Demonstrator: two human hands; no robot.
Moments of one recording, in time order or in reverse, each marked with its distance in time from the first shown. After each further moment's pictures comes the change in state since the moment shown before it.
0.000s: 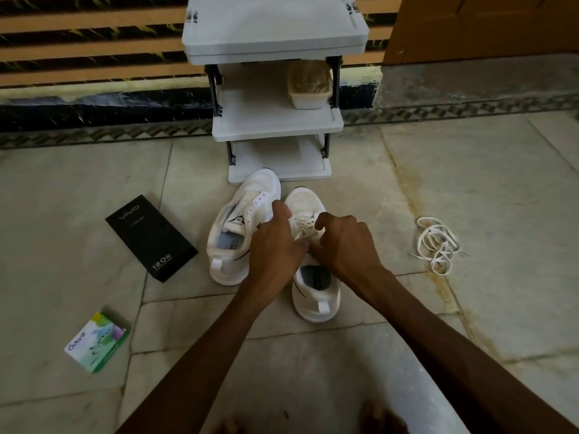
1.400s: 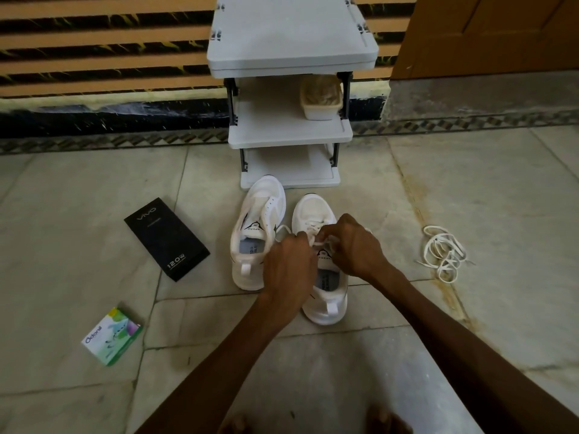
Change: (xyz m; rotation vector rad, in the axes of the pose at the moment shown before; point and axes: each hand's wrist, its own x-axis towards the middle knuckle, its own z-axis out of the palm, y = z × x) left_hand -0.026 -0.002 0.007 0.251 0.096 0.116; right_hand 0.008 0.014 0.004 0.082 -0.095 -0.085
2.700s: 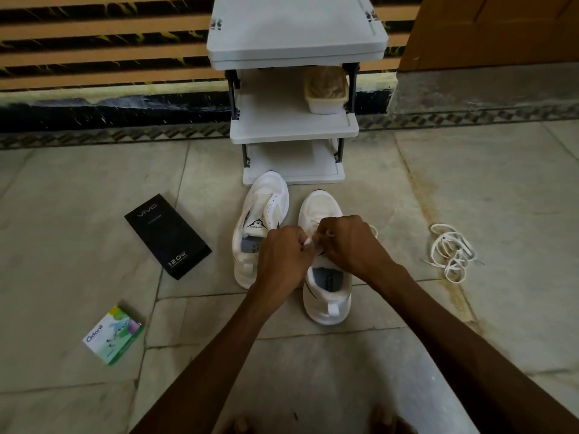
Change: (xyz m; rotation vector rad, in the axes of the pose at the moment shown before) left_hand 0.020 -0.019 0.000 -0.277 -0.117 -0.104; right_hand 0.002 -0.016 -0.007 -0.002 0.060 -0.094
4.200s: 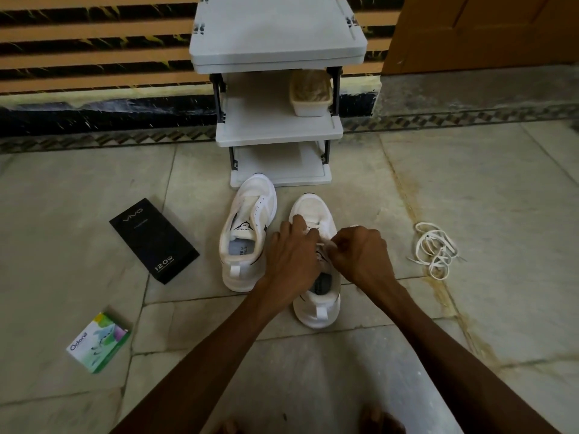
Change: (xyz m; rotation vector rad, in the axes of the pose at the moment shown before) left_hand 0.001 0.021 0.022 0.458 -0.100 0.306; right_hand -0.028 0.022 0.004 0.137 0.175 0.271
